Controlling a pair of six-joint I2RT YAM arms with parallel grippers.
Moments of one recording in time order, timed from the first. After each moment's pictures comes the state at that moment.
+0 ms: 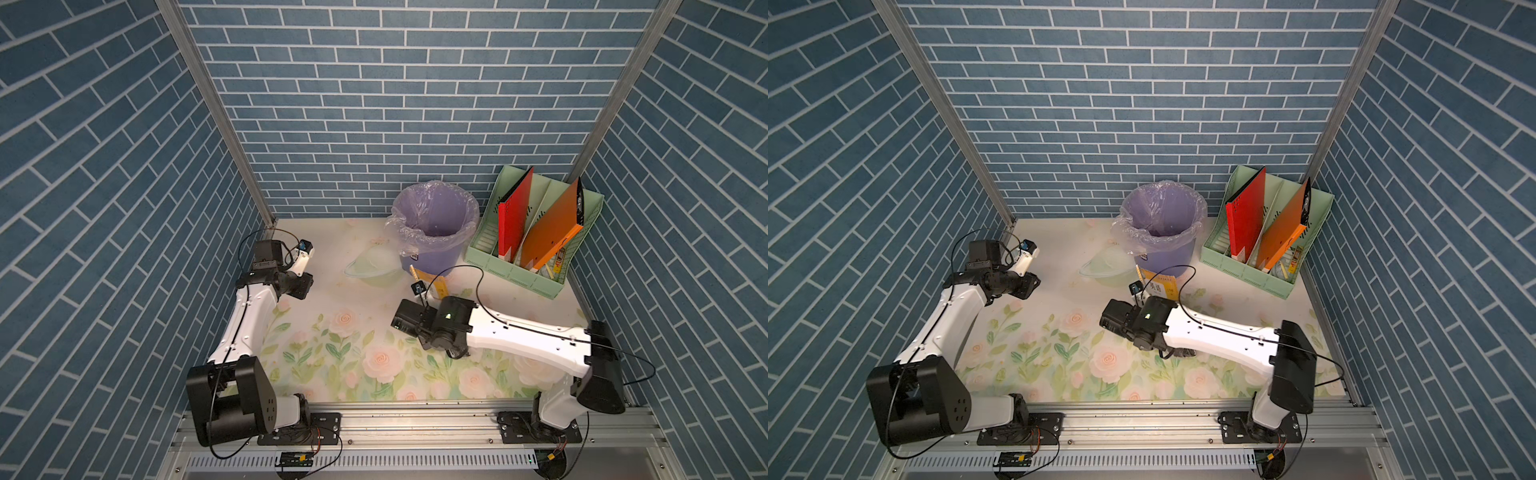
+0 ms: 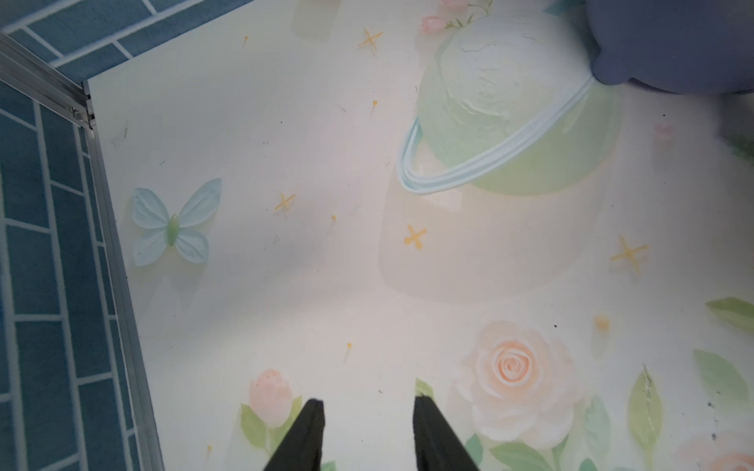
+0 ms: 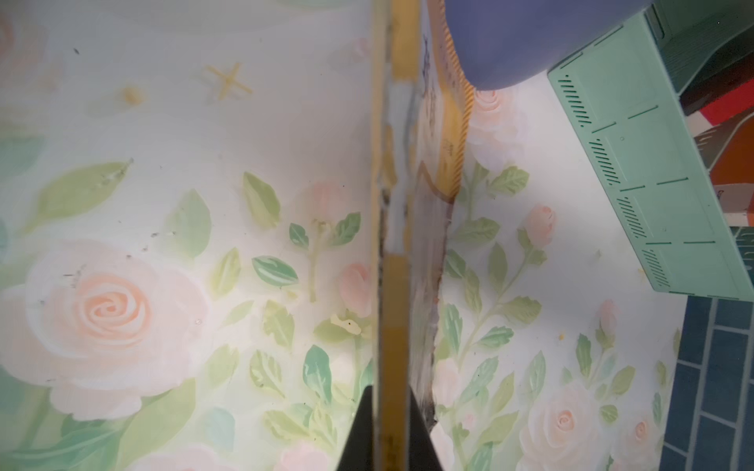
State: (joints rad) left arm 0.17 1.34 1.06 -0.67 0.25 0.49; right arm 1.27 1.77 1.46 -1.16 0.54 0.67
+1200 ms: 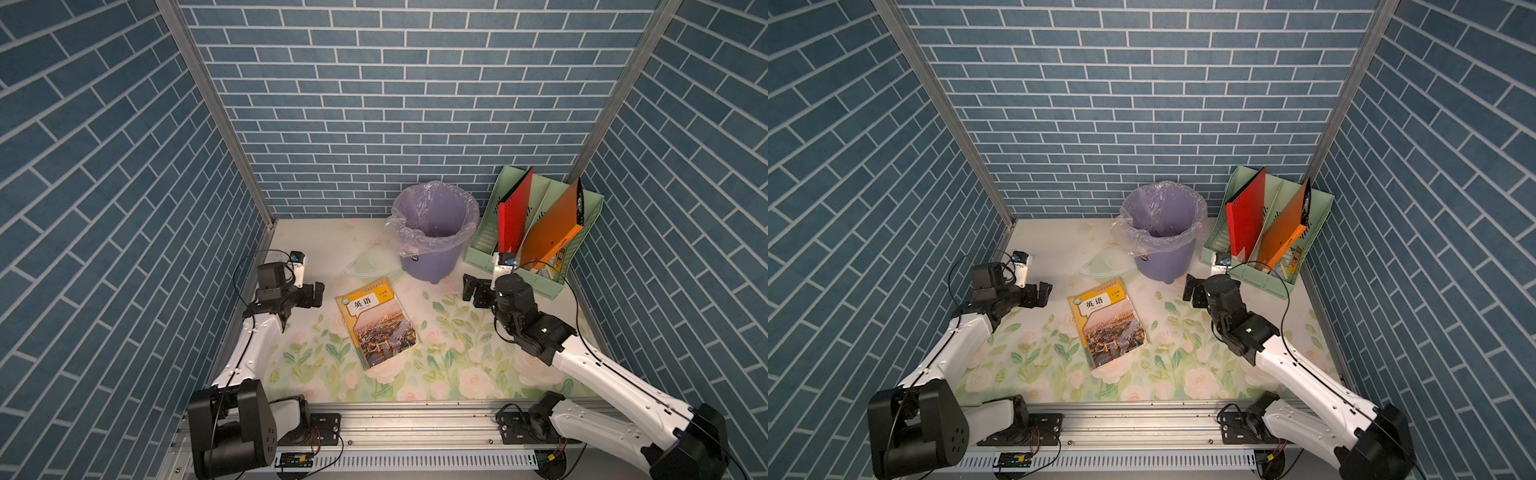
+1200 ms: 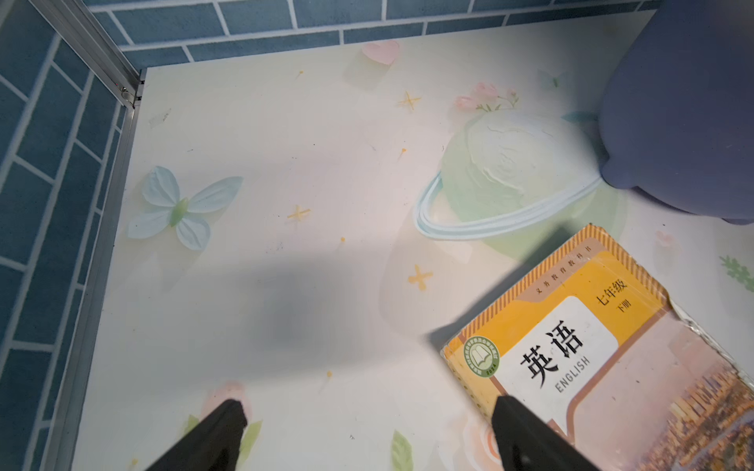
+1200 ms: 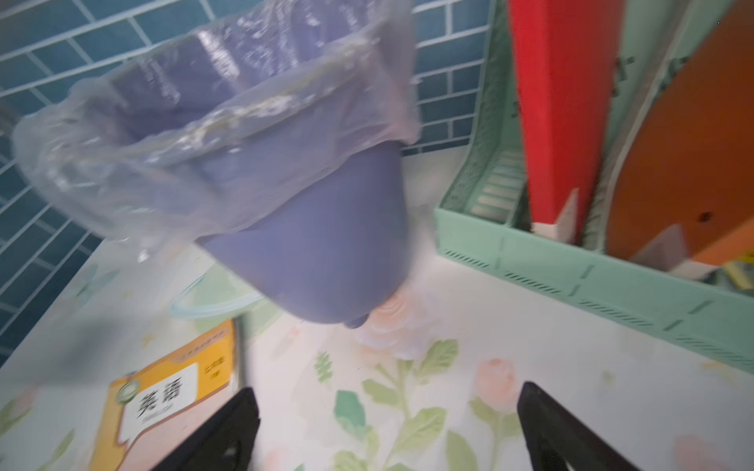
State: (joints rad) left arm 0.16 1.20 0.70 -0.21 0.26 0.19; right arm 0.61 0.93 0.68 -0.18 0.42 0.42
